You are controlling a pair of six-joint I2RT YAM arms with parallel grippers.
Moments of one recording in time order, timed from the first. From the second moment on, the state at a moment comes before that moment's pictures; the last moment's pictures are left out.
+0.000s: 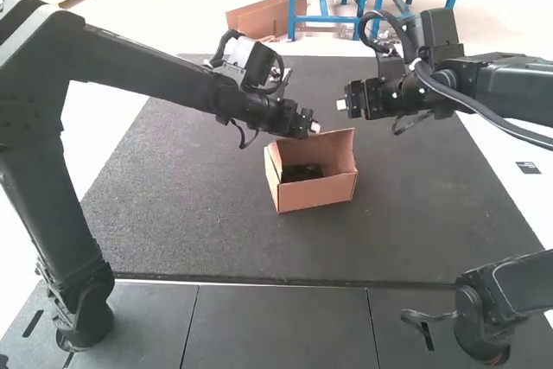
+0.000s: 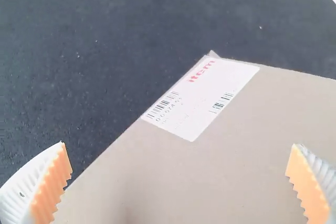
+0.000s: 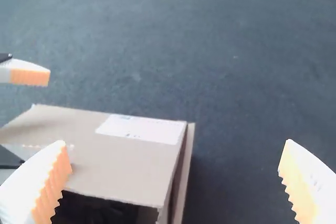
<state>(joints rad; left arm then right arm) -0.63 1.67 1.09 -0.07 0.13 -0.21 0.43 1.19 0.89 -0.30 -0.04 0.01</state>
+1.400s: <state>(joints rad) -0.48 1.40 1.27 -0.20 0.09 -0.11 0.21 1.15 0.94 -0.37 -0.17 0.04</state>
